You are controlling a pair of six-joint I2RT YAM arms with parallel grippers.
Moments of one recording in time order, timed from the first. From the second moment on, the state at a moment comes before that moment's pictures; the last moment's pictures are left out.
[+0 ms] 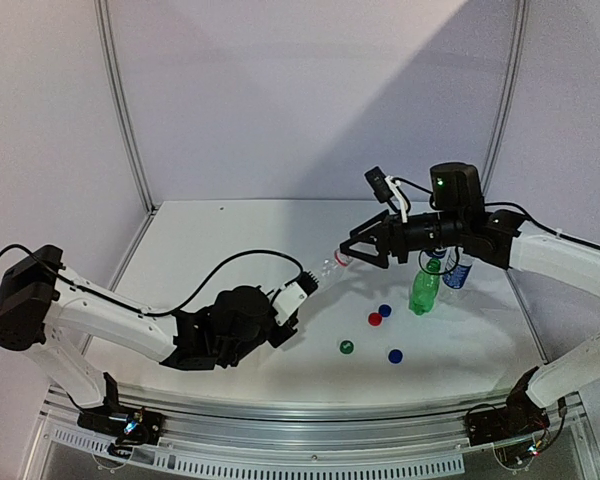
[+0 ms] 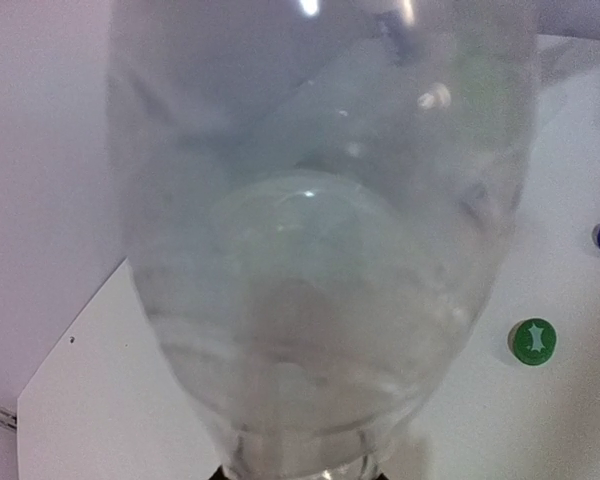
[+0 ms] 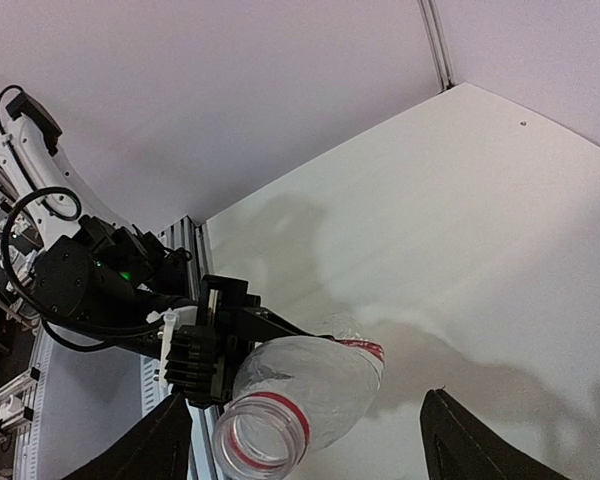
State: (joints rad) left arm -1.21 1.58 0.71 0.48 -0.64 0.22; right arm 0.69 1.36 1.09 -0.12 -0.65 0.21
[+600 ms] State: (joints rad) left arm -1.21 1.58 0.71 0.48 -0.58 0.19; right arm 0.78 1.36 1.09 -0.12 -0.59 0.09
